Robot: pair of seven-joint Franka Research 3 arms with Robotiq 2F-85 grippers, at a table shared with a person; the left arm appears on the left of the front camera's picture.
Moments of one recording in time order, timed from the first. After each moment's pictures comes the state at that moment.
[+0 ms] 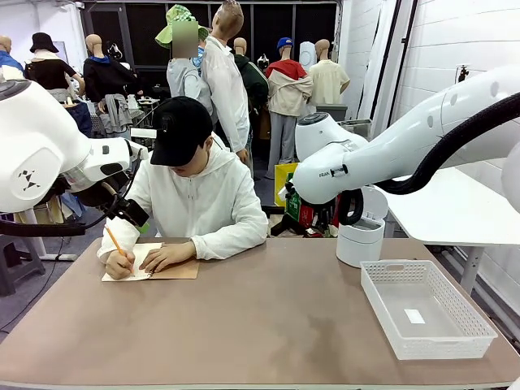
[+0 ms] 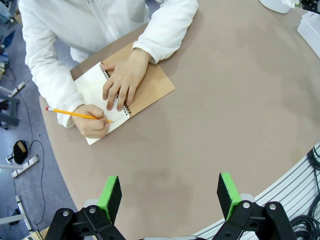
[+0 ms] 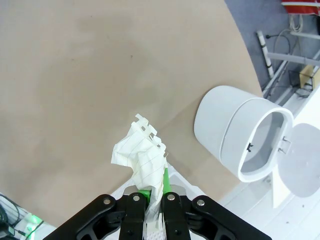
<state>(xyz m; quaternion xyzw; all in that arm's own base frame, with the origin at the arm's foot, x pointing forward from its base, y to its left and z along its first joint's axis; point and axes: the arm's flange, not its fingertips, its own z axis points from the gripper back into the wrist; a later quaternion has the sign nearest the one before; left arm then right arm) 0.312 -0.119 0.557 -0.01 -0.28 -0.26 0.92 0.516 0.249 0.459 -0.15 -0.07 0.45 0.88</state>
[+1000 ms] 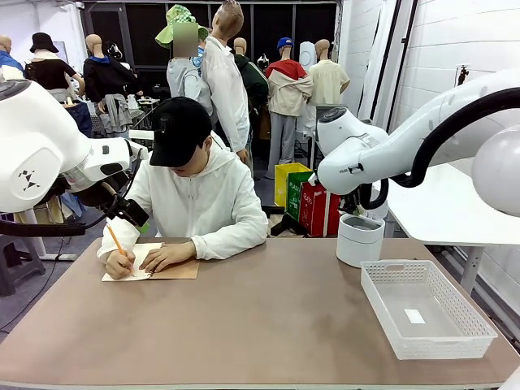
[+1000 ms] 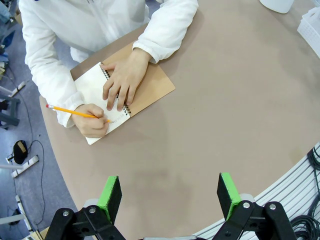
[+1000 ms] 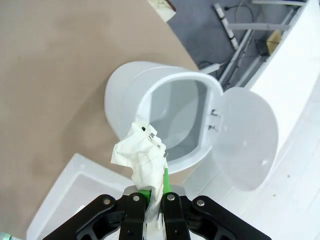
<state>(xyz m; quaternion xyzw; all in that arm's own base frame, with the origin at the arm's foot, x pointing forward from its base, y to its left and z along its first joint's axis) 0.312 -0.119 0.557 -0.01 -0.29 -0.26 0.92 0.598 0.170 0.469 -0.23 -0.08 0.39 0.89</state>
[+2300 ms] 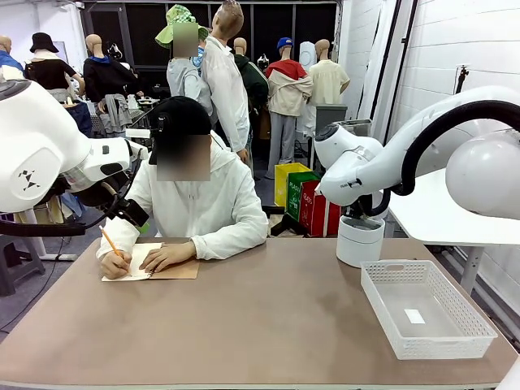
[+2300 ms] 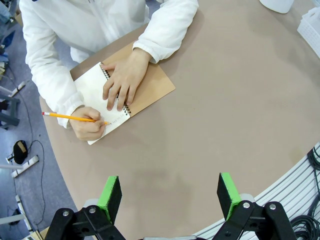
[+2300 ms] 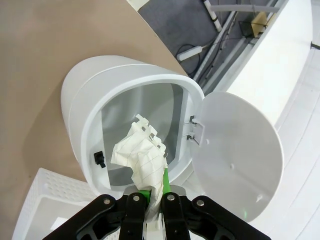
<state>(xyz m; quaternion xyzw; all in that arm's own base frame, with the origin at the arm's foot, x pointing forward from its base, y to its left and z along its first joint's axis) 0.312 -0.119 0.557 -0.01 -0.29 -0.26 0.92 0.634 0.150 0.431 -0.29 -0.06 0.36 0.88</state>
